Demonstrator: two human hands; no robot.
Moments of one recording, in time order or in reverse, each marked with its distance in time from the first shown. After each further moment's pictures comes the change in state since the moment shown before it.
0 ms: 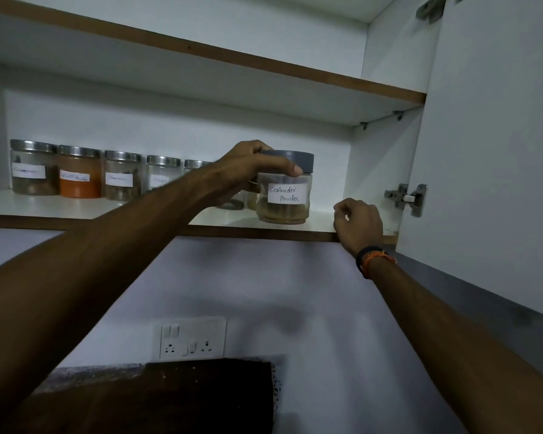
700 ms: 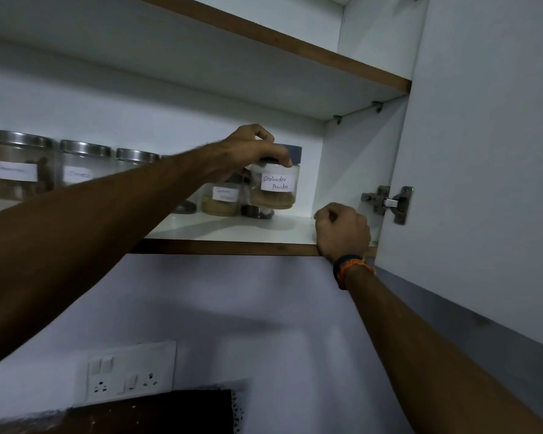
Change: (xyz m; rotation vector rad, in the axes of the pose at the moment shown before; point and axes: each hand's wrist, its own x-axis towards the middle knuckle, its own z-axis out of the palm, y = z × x) left_hand 0.145 -0.038 0.036 0.131 -0.035 0.007; right_hand 0.034 0.034 0.023 -0.016 0.199 0.119
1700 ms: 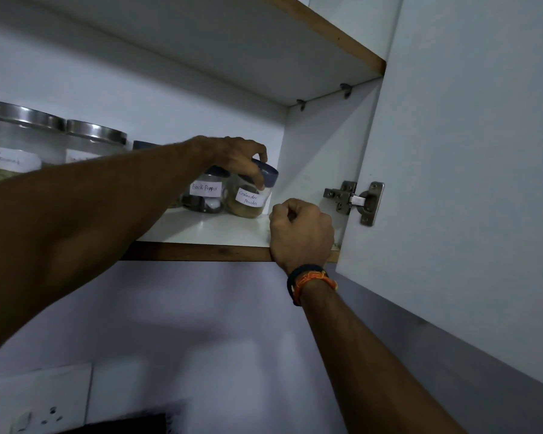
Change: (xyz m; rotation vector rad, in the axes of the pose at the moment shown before) left_hand 0.134 -0.044 0.066 0.777 -0.246 0.128; right_hand 0.003 0.007 0.008 0.015 0.064 -0.037
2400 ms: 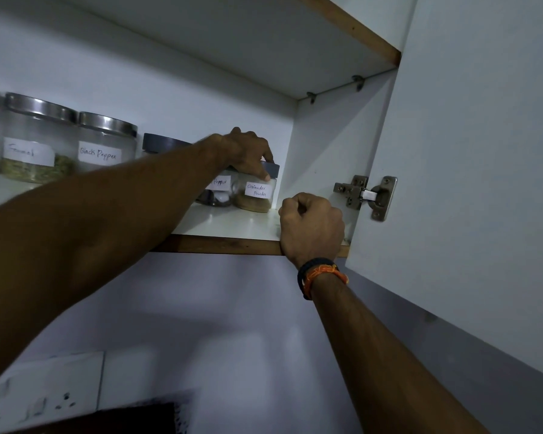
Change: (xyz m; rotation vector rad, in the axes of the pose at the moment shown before) left_hand -0.004 0.006 0.004 0.373 0.074 0.054; right_hand 0.001 0.001 0.000 0.007 -0.010 -0.005
